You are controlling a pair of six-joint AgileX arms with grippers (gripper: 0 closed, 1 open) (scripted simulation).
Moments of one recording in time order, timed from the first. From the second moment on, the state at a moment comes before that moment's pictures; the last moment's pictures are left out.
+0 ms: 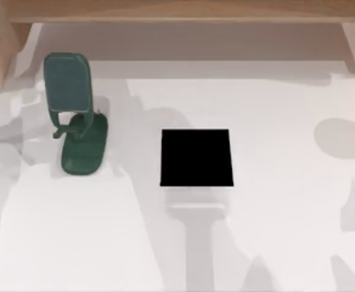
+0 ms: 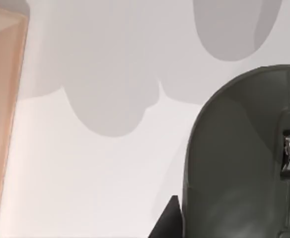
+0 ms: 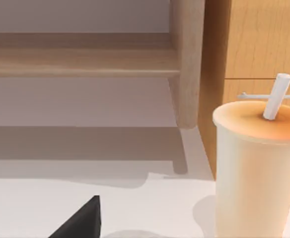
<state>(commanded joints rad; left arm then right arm) 0.16 2.35 2.21 -1.43 0.01 1.49 0.00 0.00 0.00 0.00 0.00 0.00</state>
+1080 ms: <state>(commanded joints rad) -0.31 2.19 2.42 -1.45 0.12 0.46 0.00 0.00 0.00 0.00 0.00 0.00</state>
